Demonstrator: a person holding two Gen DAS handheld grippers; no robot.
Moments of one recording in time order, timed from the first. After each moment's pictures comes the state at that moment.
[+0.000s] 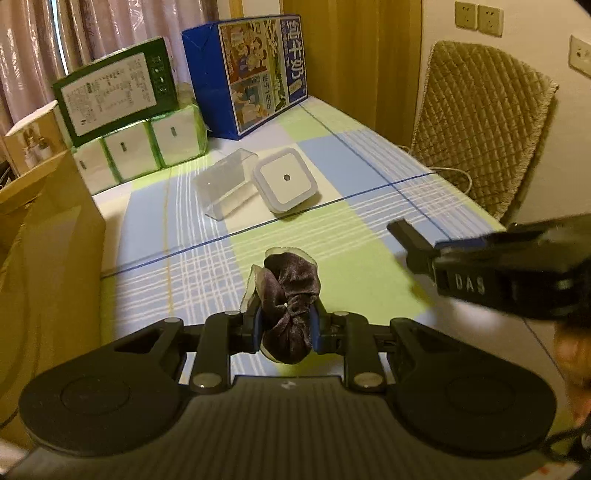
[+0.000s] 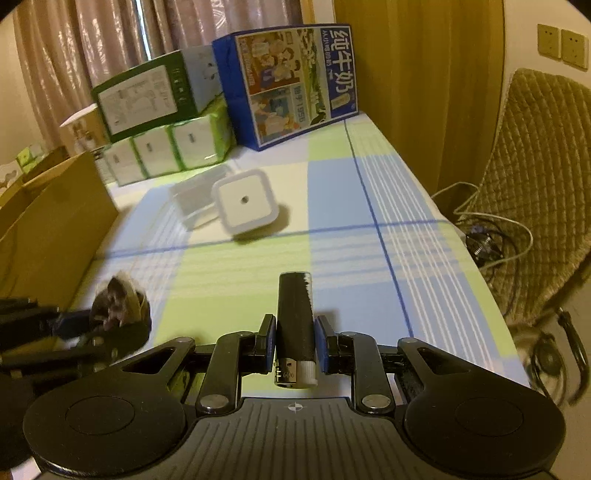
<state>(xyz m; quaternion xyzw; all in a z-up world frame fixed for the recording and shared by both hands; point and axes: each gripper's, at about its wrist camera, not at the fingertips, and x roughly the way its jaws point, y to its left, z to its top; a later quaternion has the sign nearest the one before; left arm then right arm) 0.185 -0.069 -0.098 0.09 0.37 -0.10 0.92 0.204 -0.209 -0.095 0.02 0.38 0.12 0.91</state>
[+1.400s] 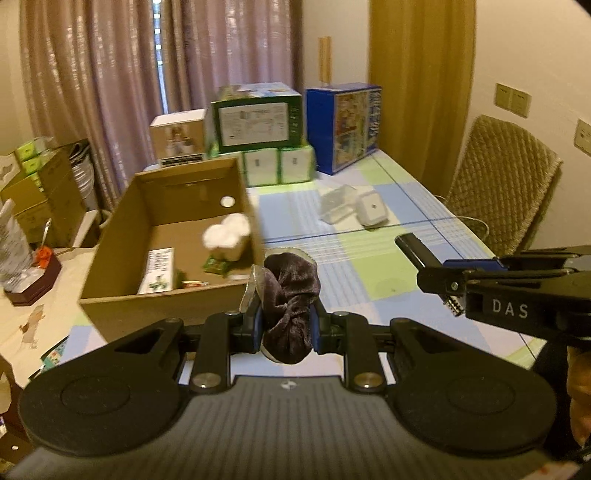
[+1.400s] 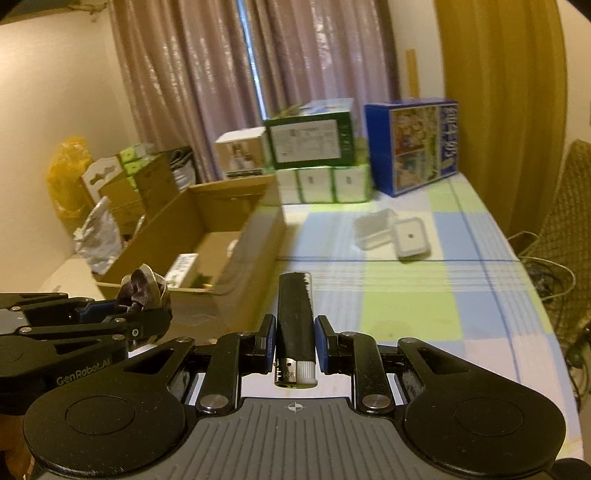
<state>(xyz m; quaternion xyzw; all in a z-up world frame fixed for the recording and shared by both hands) 0.008 0.074 0.025 0.02 0.33 -0.02 0.94 0.040 -0.087 0.015 0.01 0.33 0.25 0.91</state>
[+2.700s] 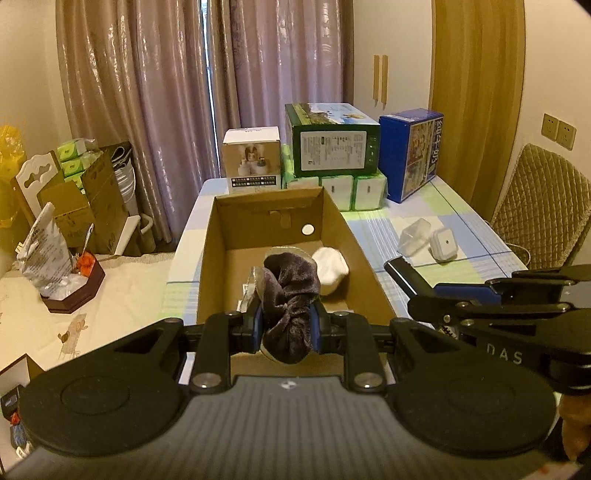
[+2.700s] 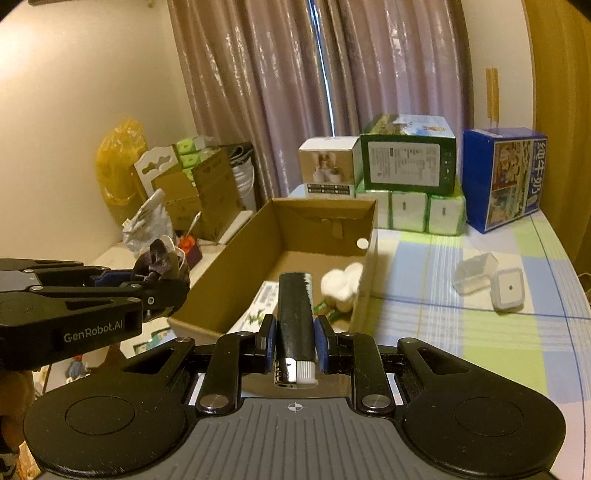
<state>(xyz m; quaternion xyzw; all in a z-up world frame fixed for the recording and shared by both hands) 0.040 0.183 0.066 0.01 0.32 0.03 0.95 0.076 0.030 0.035 -0.01 0.32 0.33 0.89</state>
